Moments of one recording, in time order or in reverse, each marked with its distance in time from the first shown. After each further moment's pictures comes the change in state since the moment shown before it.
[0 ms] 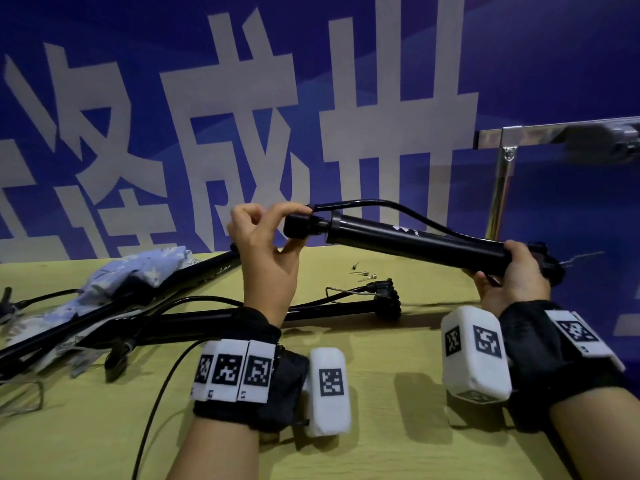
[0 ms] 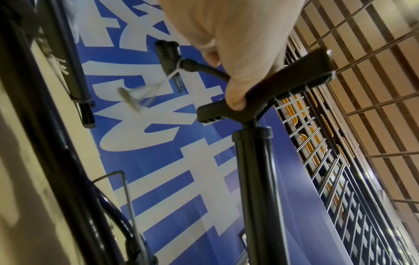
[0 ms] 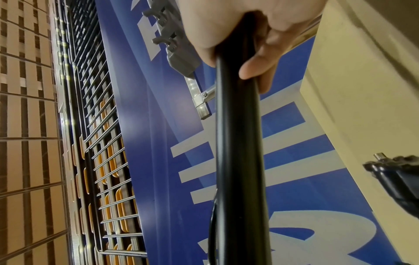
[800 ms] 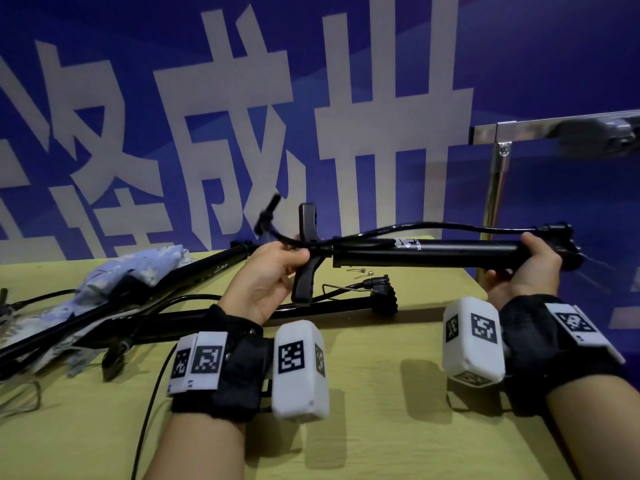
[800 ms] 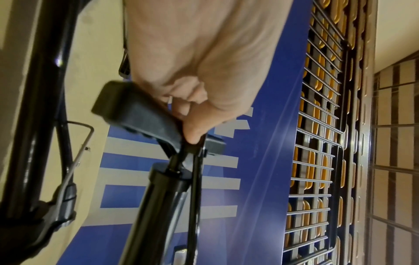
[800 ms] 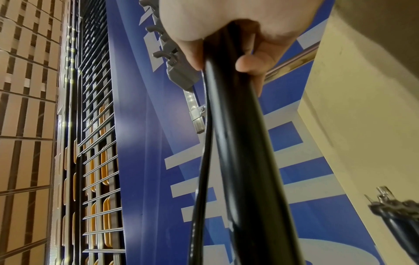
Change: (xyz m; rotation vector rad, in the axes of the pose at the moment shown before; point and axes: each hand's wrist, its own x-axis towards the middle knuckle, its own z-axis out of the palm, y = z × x) left_hand 0.008 0.007 -0.006 -0.559 -0.400 -0.947; right_hand 0.026 -0.004 -0.009 0.094 -0.036 -0.020
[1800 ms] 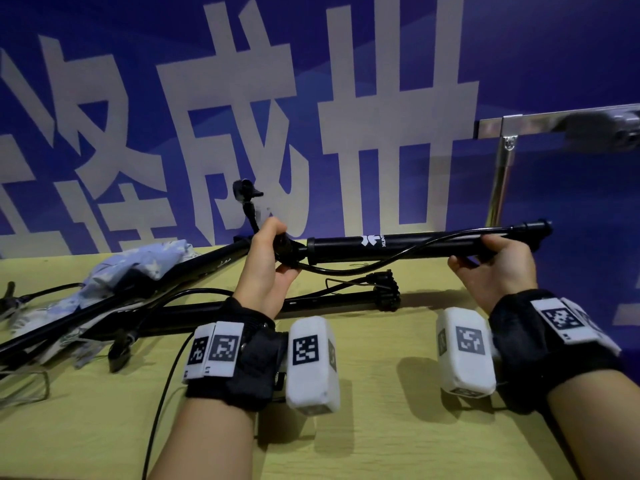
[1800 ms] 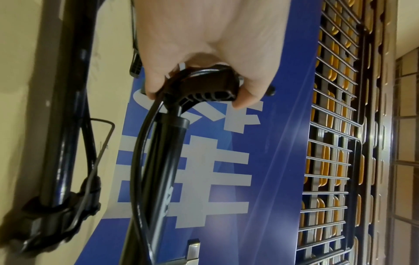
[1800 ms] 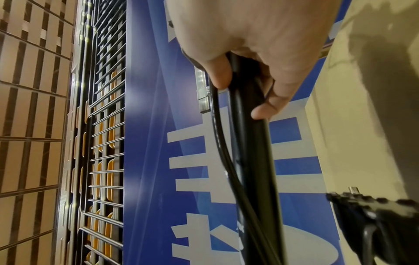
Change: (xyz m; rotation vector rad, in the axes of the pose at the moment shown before) left_hand 0.001 -0.004 0.003 -0.382 0.217 0.046; right_hand -0.032 0.005 0.012 -0.060 -0.255 0.104
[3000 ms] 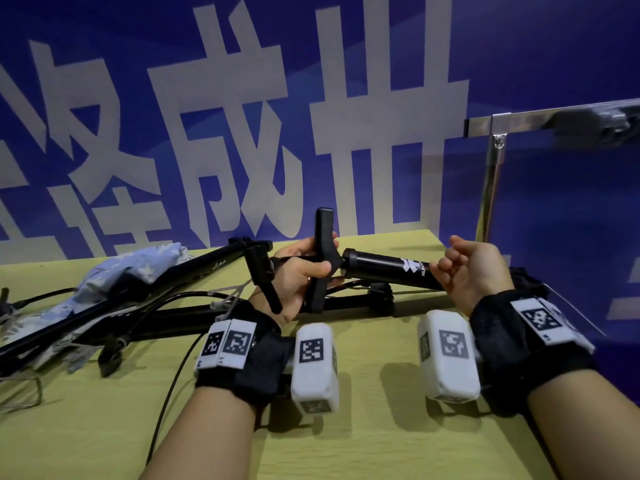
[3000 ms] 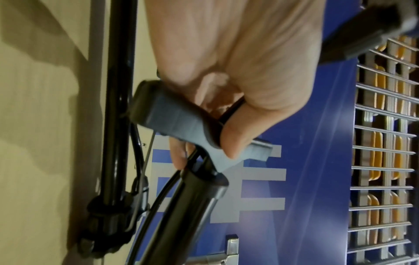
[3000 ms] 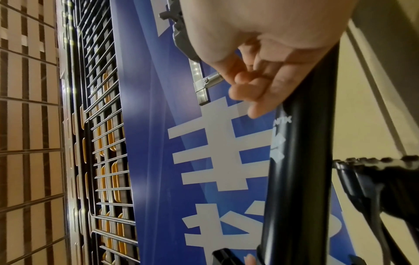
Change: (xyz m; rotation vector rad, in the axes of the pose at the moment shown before) left_hand 0.007 -0.026 0.007 0.326 -0.395 -0.007; right_hand -0.009 0.005 0.001 -0.106 -0.083 0.109
